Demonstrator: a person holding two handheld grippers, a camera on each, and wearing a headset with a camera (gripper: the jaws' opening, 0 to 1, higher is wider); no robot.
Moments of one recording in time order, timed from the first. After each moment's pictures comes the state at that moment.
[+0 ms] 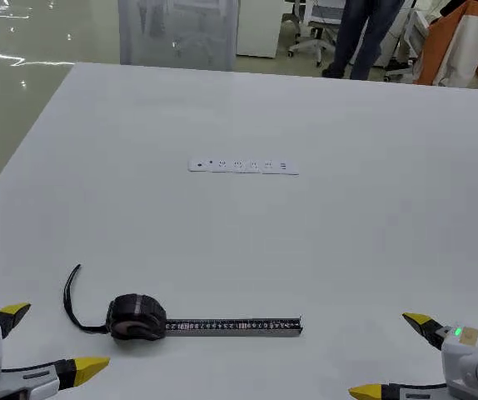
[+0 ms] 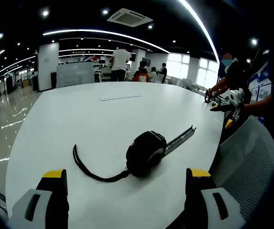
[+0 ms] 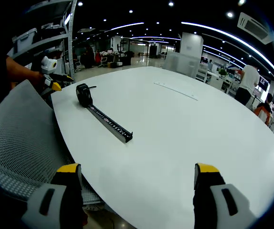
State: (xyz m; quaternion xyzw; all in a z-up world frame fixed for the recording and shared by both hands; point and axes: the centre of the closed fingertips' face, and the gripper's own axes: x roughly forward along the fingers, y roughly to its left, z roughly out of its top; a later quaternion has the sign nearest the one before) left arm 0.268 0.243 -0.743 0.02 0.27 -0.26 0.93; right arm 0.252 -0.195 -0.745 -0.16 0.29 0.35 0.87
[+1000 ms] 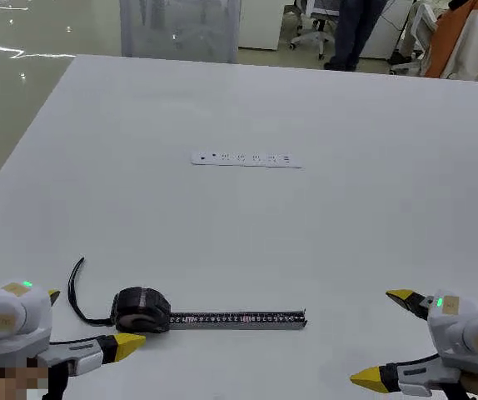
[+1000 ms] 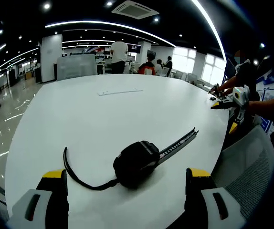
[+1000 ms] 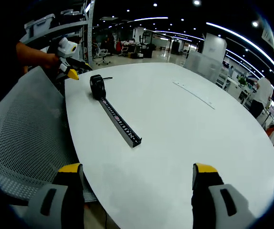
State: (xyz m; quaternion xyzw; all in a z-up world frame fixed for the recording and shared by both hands) left arm 0.285 0.208 -0.739 0.04 0.32 -0.22 0.92; right arm 0.268 -0.170 -0.740 -0.23 0.31 0.43 0.82
